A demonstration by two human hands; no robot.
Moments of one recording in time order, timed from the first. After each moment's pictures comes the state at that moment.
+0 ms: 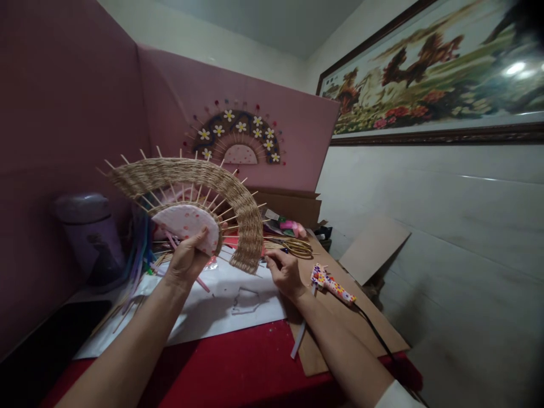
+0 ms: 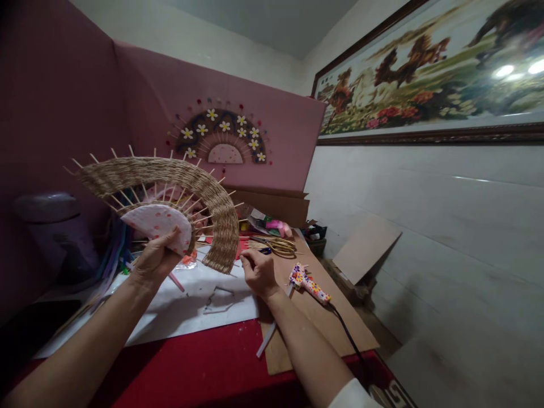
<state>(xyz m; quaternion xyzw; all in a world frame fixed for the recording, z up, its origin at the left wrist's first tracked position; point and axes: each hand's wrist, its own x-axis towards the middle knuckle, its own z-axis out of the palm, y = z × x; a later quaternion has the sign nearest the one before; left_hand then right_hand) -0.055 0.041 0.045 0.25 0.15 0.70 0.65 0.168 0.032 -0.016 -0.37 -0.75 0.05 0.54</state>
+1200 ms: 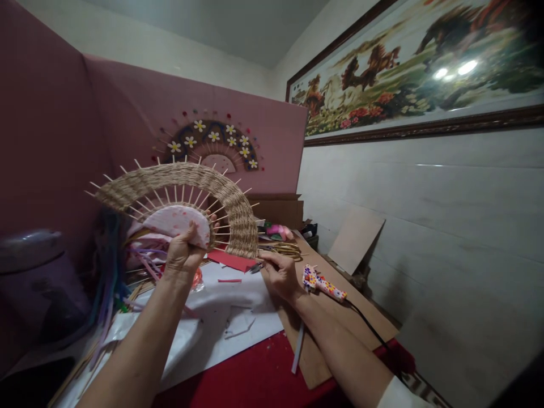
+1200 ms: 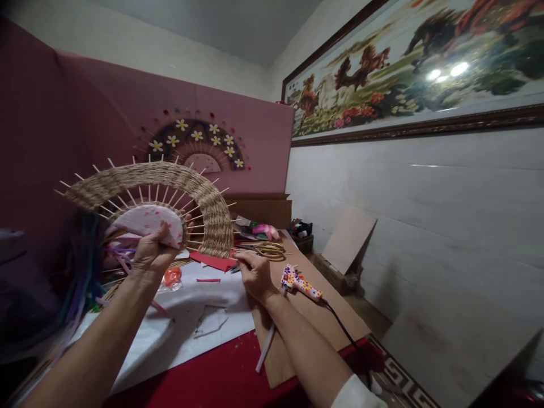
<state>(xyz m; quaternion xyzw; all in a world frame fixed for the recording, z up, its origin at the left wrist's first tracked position) -0.034 0.084 0.084 0.21 0.08 0.69 0.69 0.177 0.045 -0.010 -0.35 -0.69 0.05 0.63</state>
